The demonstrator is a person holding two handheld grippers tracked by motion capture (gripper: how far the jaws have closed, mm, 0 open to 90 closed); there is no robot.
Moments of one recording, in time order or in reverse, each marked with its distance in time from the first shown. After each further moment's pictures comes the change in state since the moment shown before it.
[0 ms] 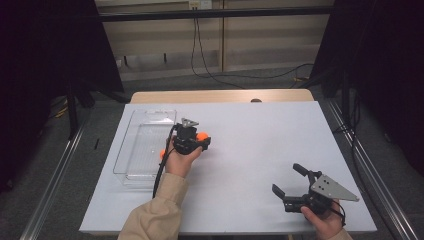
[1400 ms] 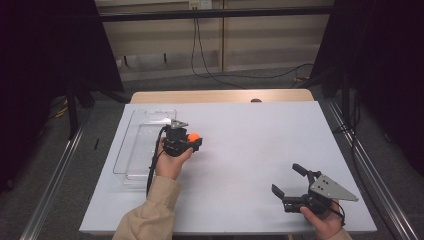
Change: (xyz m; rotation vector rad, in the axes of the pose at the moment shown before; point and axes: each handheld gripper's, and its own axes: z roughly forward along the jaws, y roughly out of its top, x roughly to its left) left arm 0.016 -0.006 -0.023 -0.015 0.016 -0.031; right arm 0.001 0.000 0.001 0.003 0.005 -0.005
